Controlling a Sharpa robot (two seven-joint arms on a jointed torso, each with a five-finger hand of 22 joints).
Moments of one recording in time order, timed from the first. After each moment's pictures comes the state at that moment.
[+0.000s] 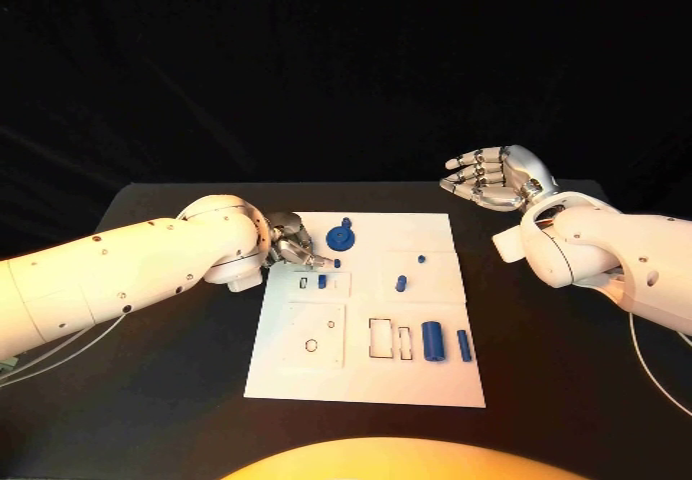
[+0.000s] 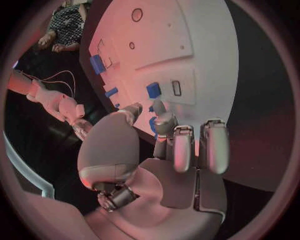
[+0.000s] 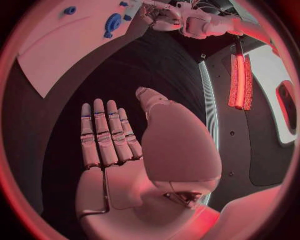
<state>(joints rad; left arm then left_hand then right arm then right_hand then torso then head) 1.22 -0.76 0.00 1.46 -1.12 0.08 -0.51 1.02 -0.20 0.31 0.29 0.22 0.99 0.01 0.72 0.75 1.31 -0.05 1.12 0.92 1.47 -0.10 1.55 1.31 0.06 1.42 0.01 1.47 1.31 1.27 -0.88 -0.11 1.47 -0.55 -0.57 0.24 1.38 -0.23 0.29 0.24 0.33 0.80 0.20 0.27 0.27 0.98 0.19 0.27 0.06 1.00 0.16 0.08 0.29 0.17 0.78 0.28 0.06 0.30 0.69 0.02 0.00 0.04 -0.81</state>
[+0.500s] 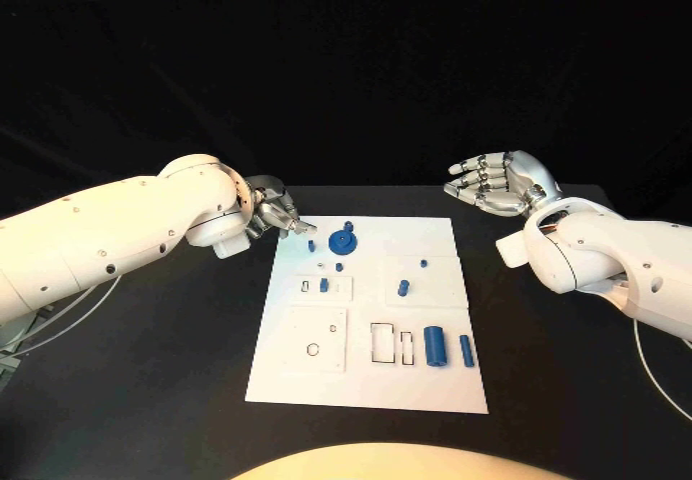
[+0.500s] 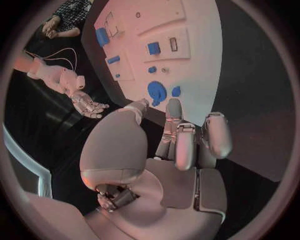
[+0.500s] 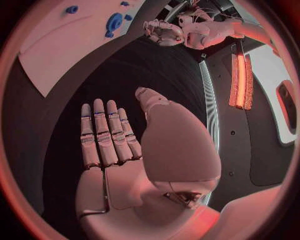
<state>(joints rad) 1.30 -0.76 0.03 1.37 -1.02 0.09 -0.51 1.18 -0.18 0.27 0.29 0.24 0.80 0.13 0.52 0.64 1.08 0.04 0.88 0.61 1.47 -0.03 1.51 1.31 0.08 1.32 0.08 1.40 1.19 1.27 -0.88 -0.11 1.46 -0.55 -0.56 0.24 1.39 -0.22 0.29 0.24 0.33 0.80 0.21 0.27 0.26 0.99 0.19 0.26 0.06 1.00 0.16 0.07 0.28 0.17 0.77 0.29 0.06 0.29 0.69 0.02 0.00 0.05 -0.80</state>
